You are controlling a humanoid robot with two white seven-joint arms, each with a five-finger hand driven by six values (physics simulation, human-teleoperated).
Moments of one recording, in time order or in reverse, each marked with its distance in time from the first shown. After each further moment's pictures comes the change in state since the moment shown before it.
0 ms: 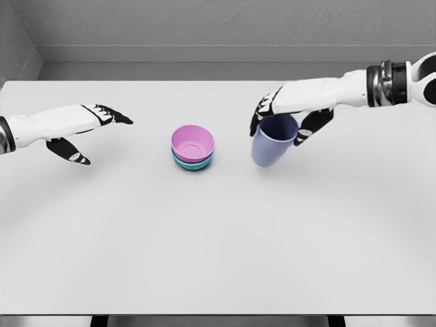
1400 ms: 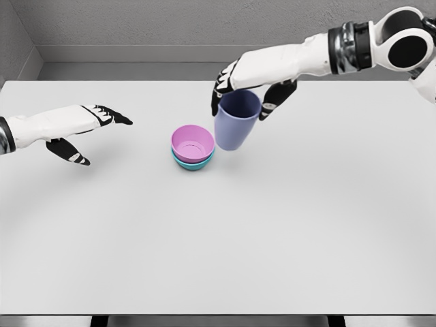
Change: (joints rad) left arm 0.002 0.001 0.000 0.001 -0.001 0.000 0.000; right arm -0.153 0.149 0.046 0.040 -0.007 0.004 0.000
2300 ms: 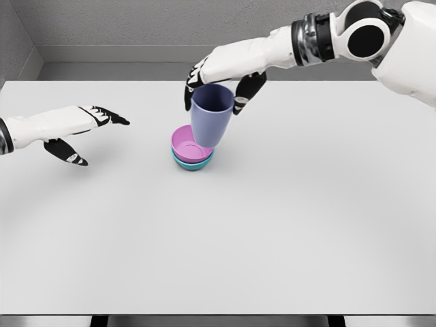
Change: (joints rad) left arm 0.002 0.000 0.000 0.024 0.004 0.000 0.000; right arm -0.035 0.146 0.028 0.119 -0.001 0.014 0.000
